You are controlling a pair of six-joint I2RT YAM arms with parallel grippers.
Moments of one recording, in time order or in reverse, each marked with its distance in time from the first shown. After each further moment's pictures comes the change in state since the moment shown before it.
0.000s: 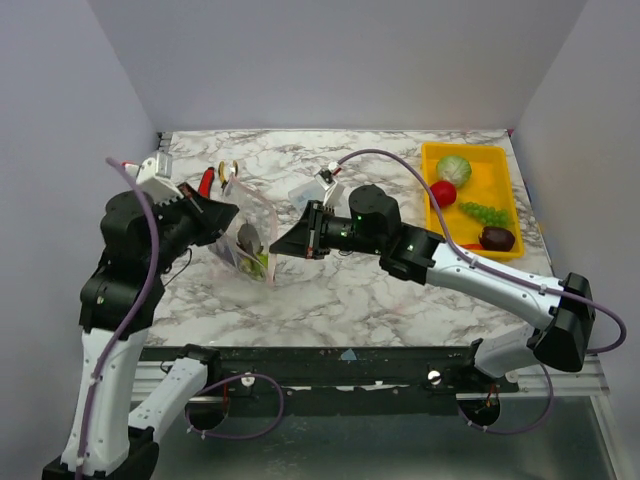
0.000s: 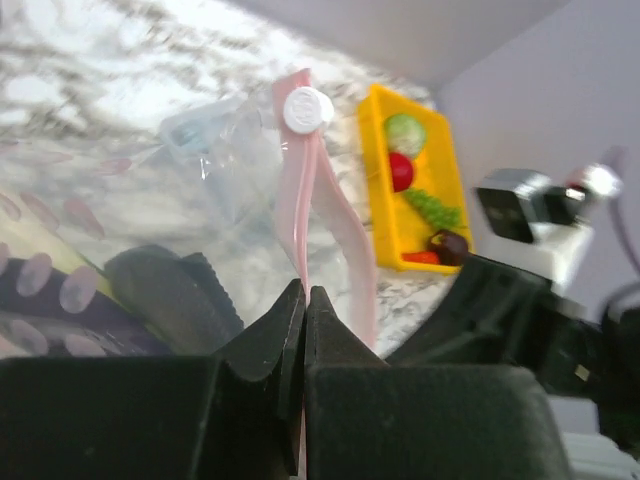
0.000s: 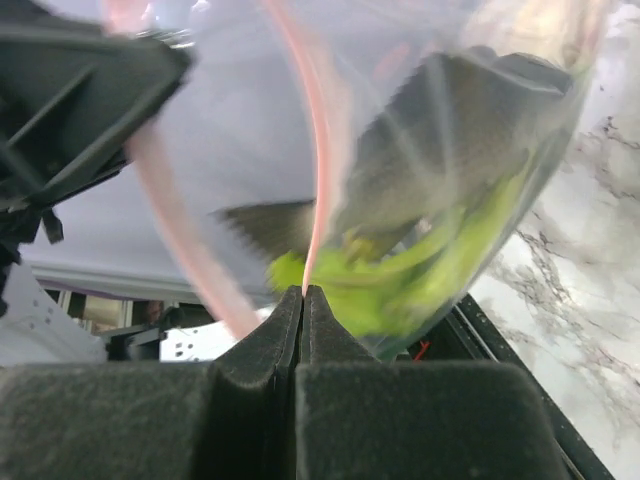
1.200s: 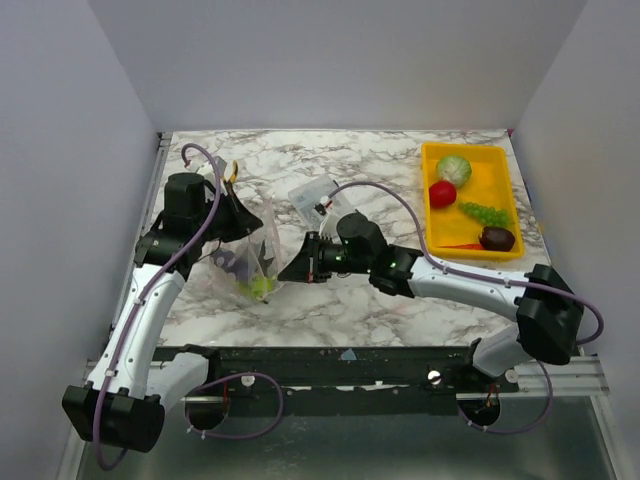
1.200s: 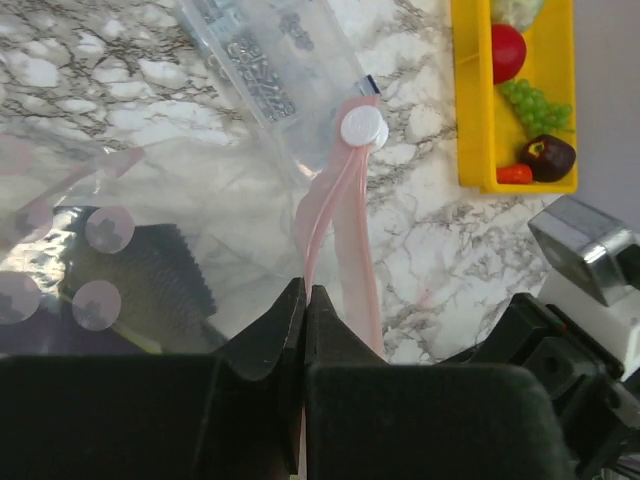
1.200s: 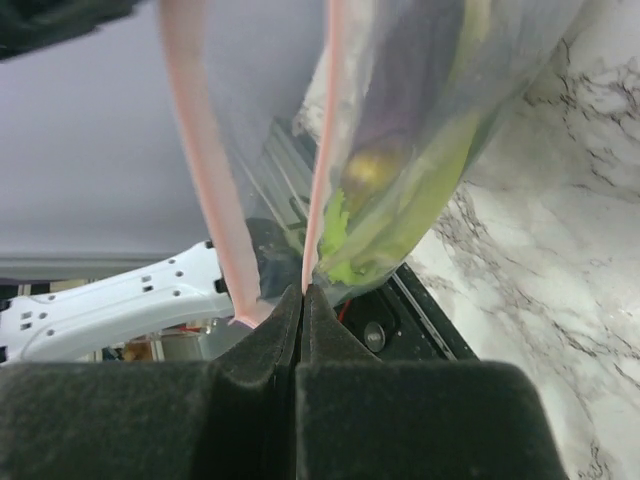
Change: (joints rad) left arm 0.048 0.238 -0.251 0.125 0.121 0.144; right arm -0.002 0.088 -0.251 0.166 -0.047 -0.014
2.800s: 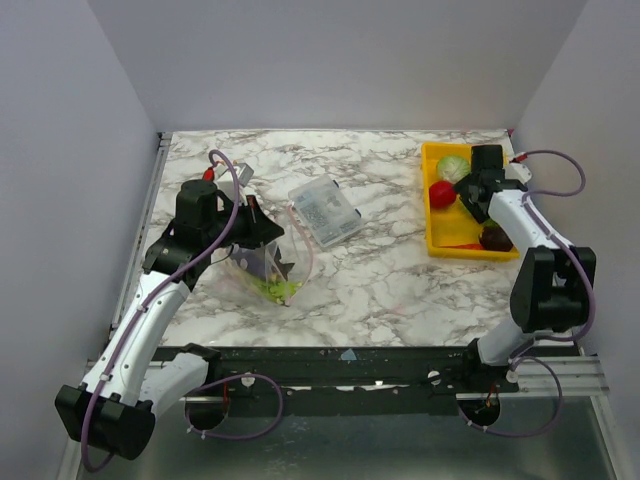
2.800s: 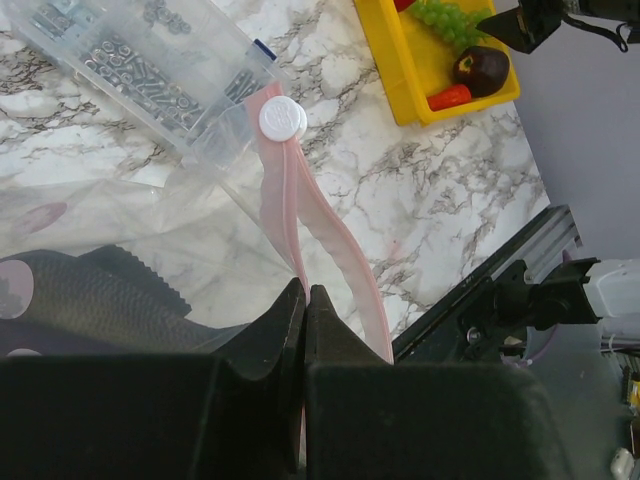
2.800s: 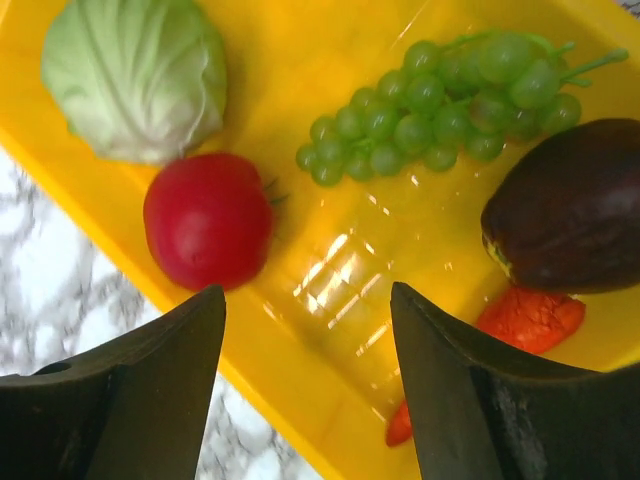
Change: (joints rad) left arm -0.119 -0.023 -0.084 0.137 0.171 0.100; right arm -1.011 0.071 0.177 -0.641 0.697 -0.069
